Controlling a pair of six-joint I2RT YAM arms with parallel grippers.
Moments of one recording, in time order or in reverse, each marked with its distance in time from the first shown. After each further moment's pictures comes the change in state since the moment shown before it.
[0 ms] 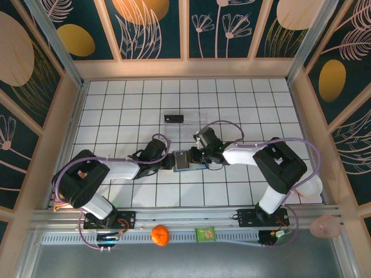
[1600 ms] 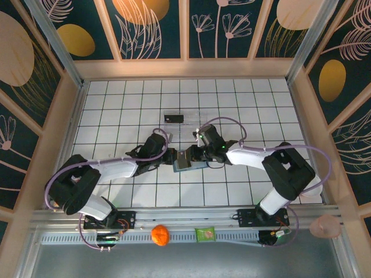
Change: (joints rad) left arm -0.002 -0.069 0.071 -0.073 0.002 0.031; right arm -0.003 -0.086 0.010 -0.047 -0.012 -0.058
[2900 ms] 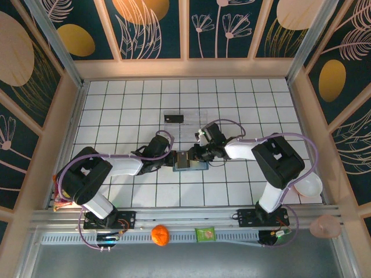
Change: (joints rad) left arm 0.000 0.108 0.007 0.029 -0.018 0.018; right arm -0.094 0.133 0.022 0.014 -0.204 0.035
